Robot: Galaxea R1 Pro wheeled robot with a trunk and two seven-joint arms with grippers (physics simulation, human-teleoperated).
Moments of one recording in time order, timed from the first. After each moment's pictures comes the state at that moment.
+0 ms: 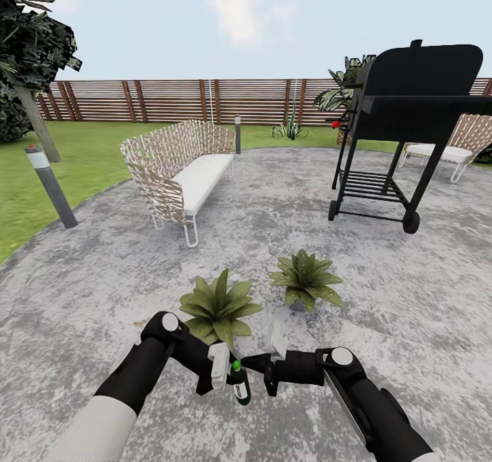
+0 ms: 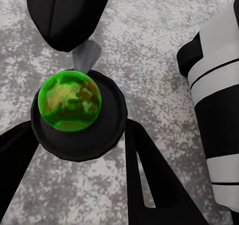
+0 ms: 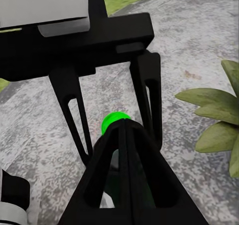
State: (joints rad) left arm -0.60 -0.06 -0.15 -1.05 -0.75 0.09 -1.54; right arm -0.41 -0.07 0.31 -1.20 0.06 0.18 1.03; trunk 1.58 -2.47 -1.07
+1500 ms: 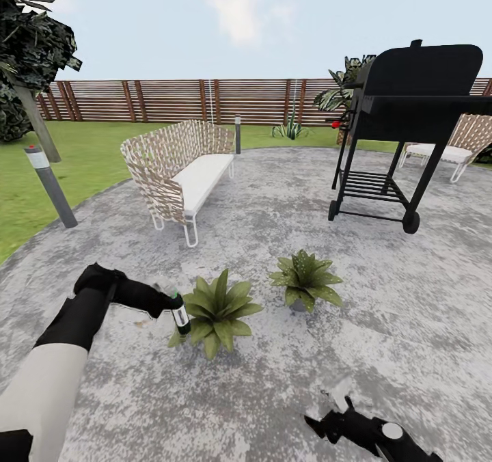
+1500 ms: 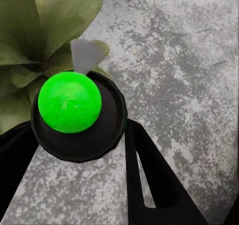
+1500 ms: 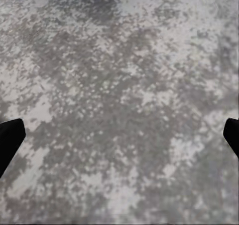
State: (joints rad) left arm -0.82 0.15 0.10 -1.05 -0.76 0.69 -1.45; right arm -0.41 -0.17 0.16 -0.46 0.10 -0.16 0.55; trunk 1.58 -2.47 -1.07
